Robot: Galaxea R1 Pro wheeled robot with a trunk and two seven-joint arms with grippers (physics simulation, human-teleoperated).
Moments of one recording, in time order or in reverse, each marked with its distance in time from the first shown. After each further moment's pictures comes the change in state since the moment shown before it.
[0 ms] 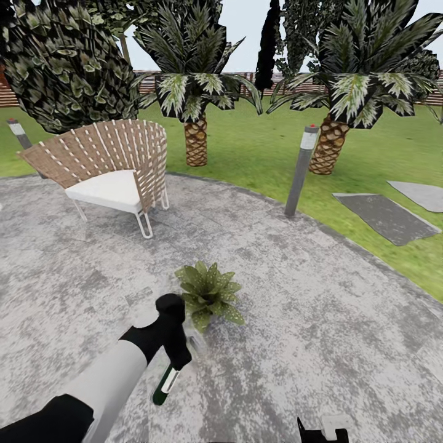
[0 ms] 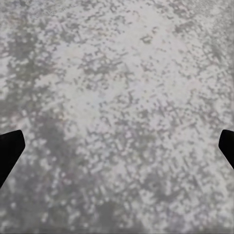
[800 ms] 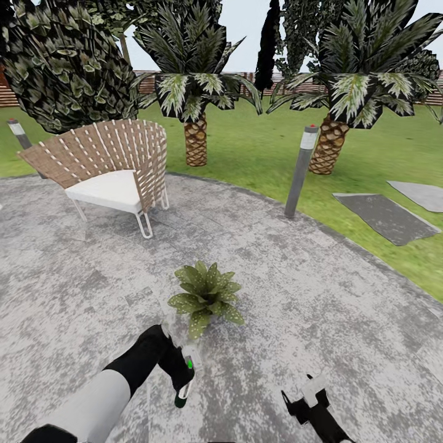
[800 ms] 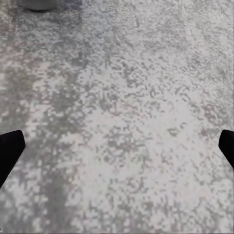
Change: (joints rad) left arm 0.124 0.062 0.061 0.088 0.441 -0.460 0.410; right arm -0.003 -0.006 0.156 -0.227 0.185 0.026 0.041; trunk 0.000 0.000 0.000
